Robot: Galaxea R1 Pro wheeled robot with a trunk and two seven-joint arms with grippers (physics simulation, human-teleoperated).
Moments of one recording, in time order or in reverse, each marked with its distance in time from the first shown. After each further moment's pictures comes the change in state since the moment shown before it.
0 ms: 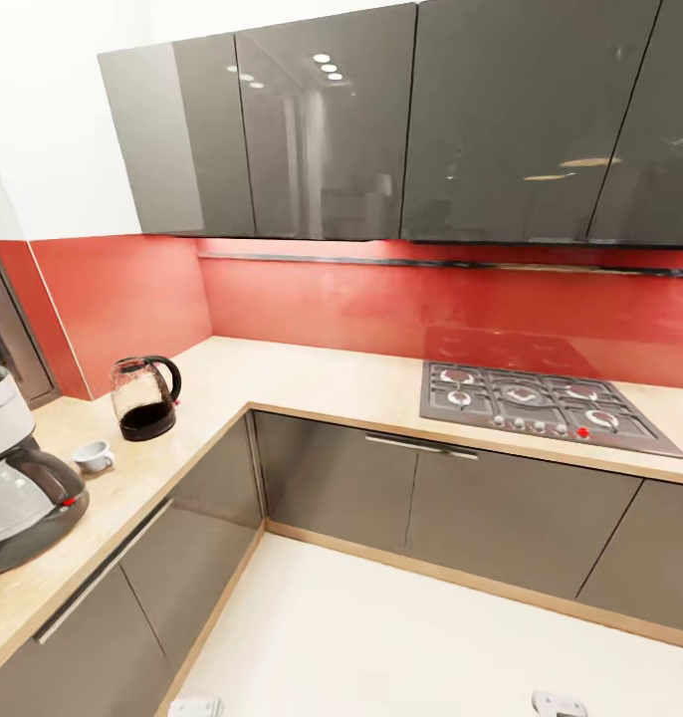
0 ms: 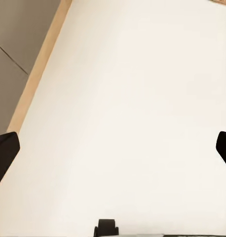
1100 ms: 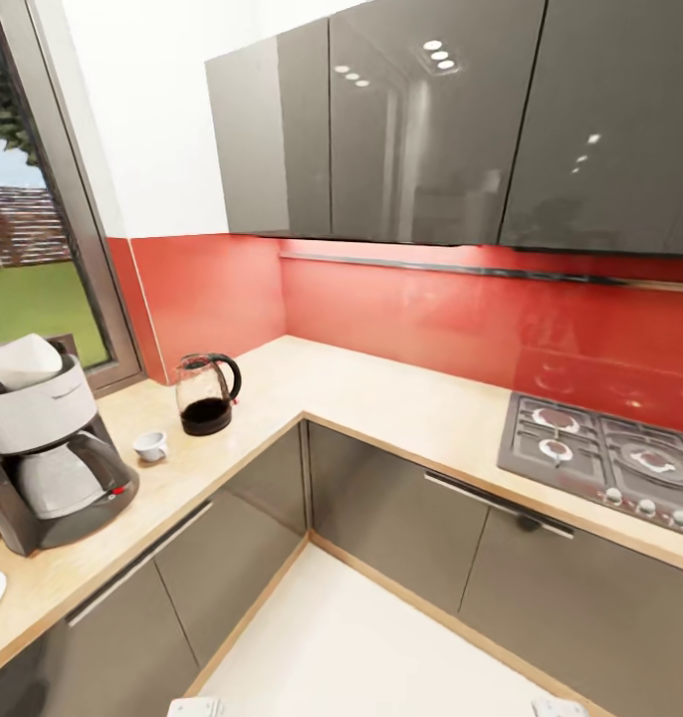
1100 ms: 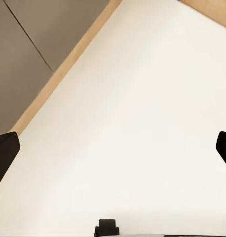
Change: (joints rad) left arm 0.000 0.001 0.000 0.001 0.003 -0.001 0.003; right arm 0.000 0.002 0.000 0.012 0.000 0.000 0.000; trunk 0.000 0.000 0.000
